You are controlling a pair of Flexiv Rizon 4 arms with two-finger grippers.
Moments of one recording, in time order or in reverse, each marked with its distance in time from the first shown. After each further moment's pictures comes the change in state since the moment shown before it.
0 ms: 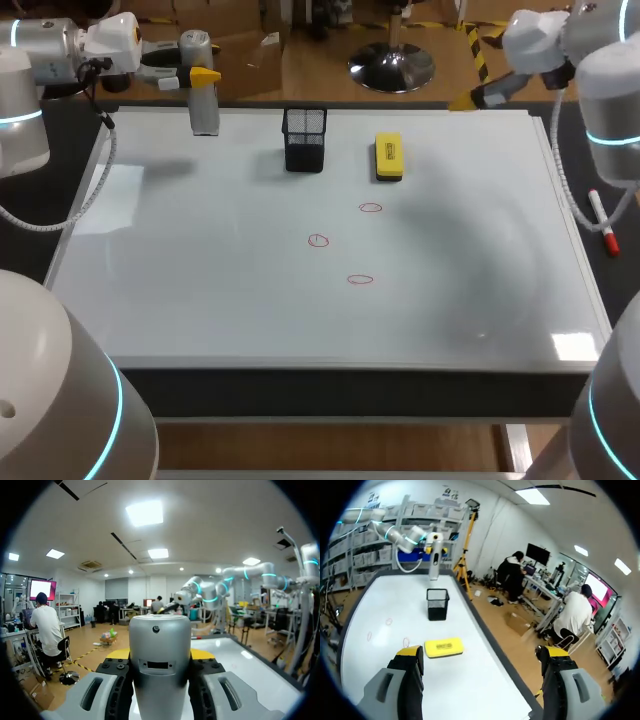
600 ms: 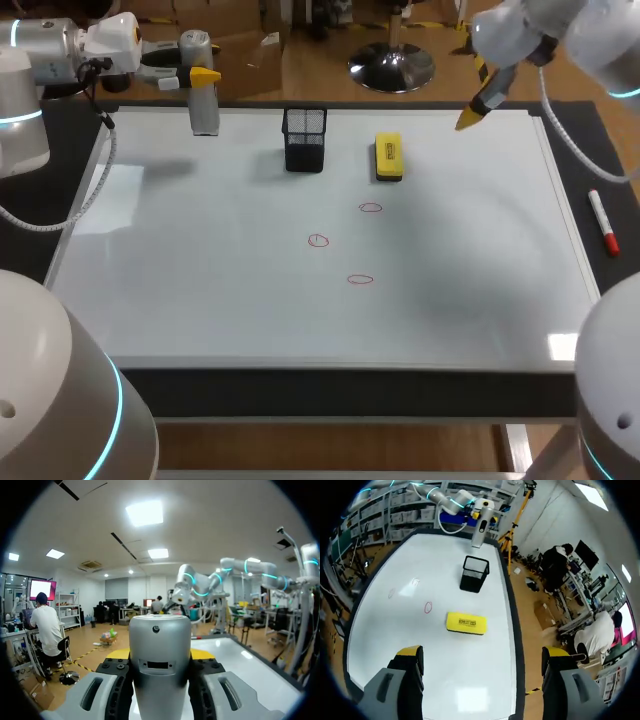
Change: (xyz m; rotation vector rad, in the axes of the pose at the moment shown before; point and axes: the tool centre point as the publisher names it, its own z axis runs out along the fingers) left arm 0.000 0.000 0.000 0.000 0.000 0.000; right arm 0.029 -0.010 0.015 0.272 0.299 -0.328
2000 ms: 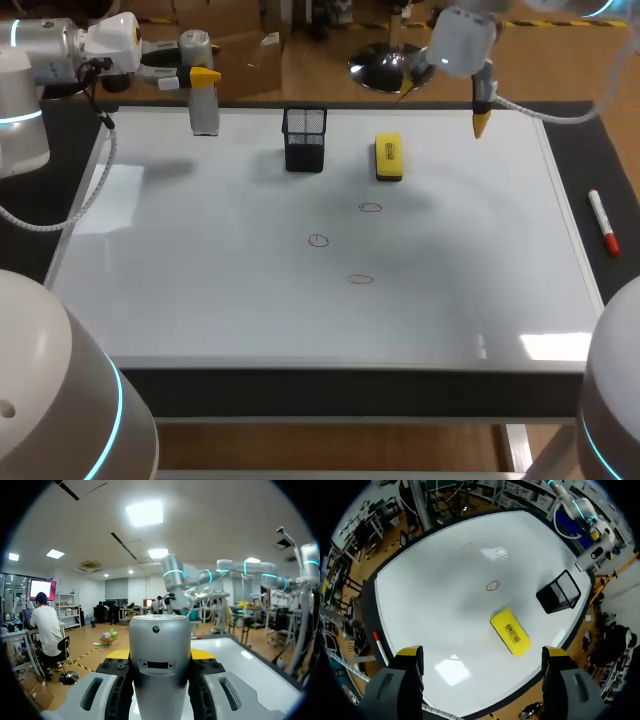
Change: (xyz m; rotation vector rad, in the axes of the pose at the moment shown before) left arm 0.000 0.000 0.000 0.000 0.000 0.000; right arm 0.040 0.003 0.039 0.113 0.564 -0.787
